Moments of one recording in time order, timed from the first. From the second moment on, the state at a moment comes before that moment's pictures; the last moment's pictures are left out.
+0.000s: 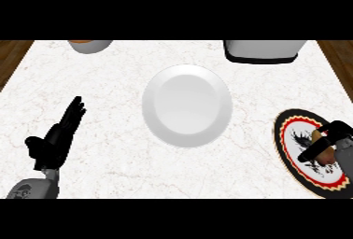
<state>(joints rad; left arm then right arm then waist) -0.09 0.31 -0.04 -1.30 0.13 0.03 -0.14 -0.35 -0.59 0.16 -0.96 0.33 0.19 0.92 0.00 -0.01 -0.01</state>
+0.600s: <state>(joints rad) -0.04 0.30 -0.02 -1.30 0.11 0.04 -0.15 -0.20 -0.49 0.27 -1.25 0.56 -0.07 0.91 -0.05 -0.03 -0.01</state>
